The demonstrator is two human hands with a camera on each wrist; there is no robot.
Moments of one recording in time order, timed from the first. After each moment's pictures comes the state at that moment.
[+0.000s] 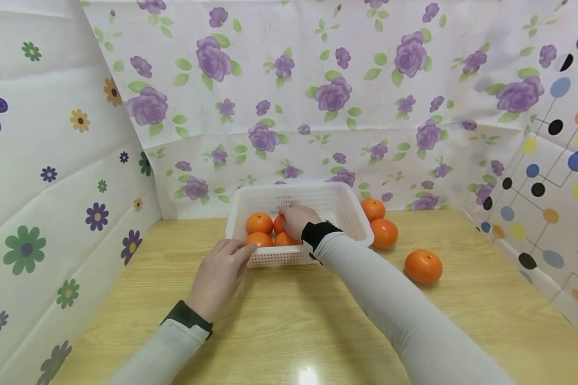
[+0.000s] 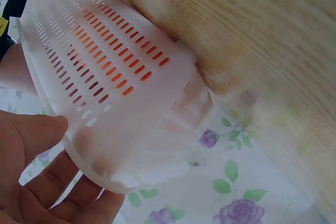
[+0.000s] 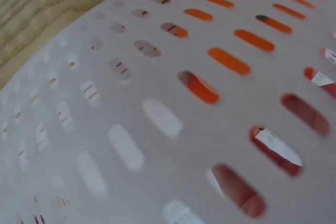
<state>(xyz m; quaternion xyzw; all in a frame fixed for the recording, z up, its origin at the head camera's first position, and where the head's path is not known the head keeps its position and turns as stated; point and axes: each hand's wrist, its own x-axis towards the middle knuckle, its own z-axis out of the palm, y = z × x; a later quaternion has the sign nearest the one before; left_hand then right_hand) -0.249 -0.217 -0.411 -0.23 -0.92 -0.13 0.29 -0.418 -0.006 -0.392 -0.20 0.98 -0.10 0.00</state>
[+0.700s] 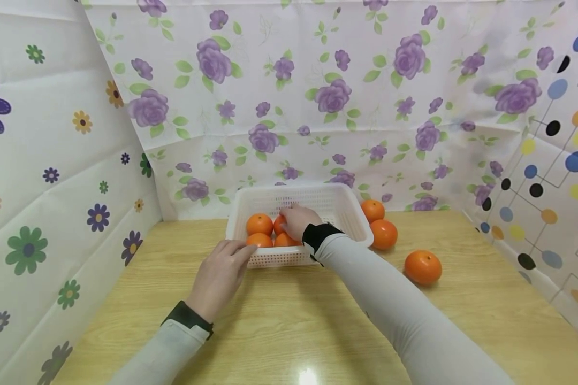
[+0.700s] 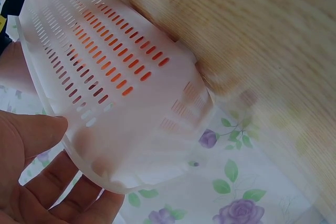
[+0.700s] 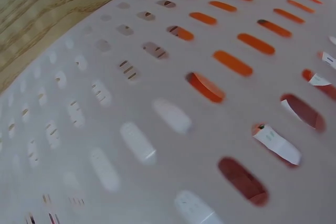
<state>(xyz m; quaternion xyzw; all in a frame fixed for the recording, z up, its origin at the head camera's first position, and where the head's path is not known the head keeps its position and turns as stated) -0.249 -0.217 -0.411 -0.24 -0.91 -0.12 0.30 -0.408 -0.006 -0.385 -0.18 0.98 -0.11 0.02</state>
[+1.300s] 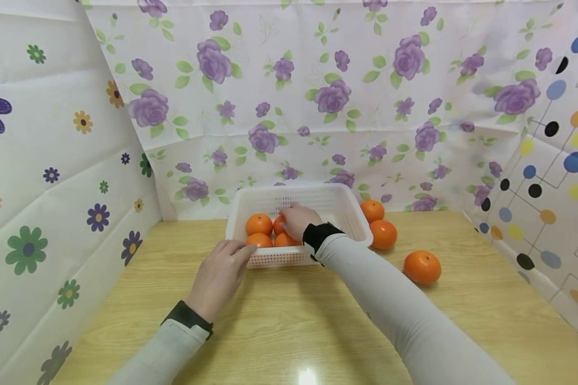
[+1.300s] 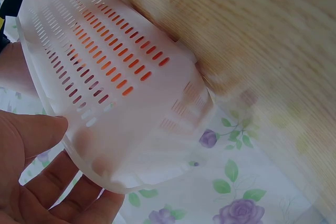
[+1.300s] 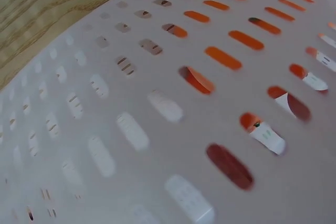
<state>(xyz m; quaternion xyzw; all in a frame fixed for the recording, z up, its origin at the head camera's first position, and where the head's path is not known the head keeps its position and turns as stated) -0.248 -0.217 -0.411 -0.24 -0.91 -0.13 0.30 -0.408 -0.004 -0.385 -0.18 0.98 -0.11 0.01</state>
